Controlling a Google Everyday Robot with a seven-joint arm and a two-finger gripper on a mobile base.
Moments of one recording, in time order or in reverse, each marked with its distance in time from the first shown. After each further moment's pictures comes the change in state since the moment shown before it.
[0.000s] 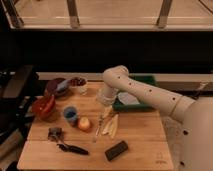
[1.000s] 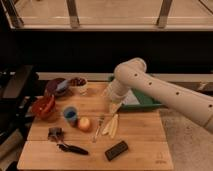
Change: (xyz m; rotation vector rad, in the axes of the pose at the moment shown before) arm -0.026 0.024 -0.083 0.140 0.069 0.029
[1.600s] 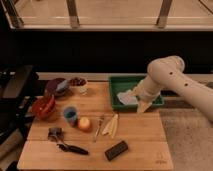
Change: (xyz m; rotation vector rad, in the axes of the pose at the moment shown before) arm 0.102 0.068 -0.082 0.016 0.127 0.232
